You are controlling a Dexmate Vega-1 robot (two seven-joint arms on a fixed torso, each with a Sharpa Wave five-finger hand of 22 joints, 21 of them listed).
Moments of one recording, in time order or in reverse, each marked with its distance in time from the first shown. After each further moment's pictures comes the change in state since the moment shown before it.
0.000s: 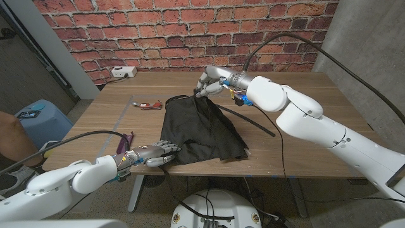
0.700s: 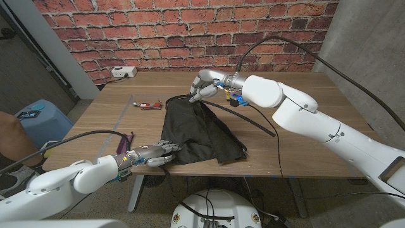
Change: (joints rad) left arm -0.016 0.017 0.027 -0.003 -0.011 0.012 0.017; left_hand 0.000 0.000 0.000 0.000 0.000 0.000 0.000 0.000 0.000 0.000 0.000 0.000 0.001 0.000 0.000 0.000 0.000 0.000 0.000 0.000 -0.001; right arm 0.058 0.035 -0.039 0.060 0.075 0.044 0.065; right_hand 0.005 0.005 -0.014 0.003 0.000 0.002 -0.002 -0.005 0.003 0.000 0.000 -0.008 0.000 0.000 0.000 -0.019 0.005 0.000 0.000 0.000 0.000
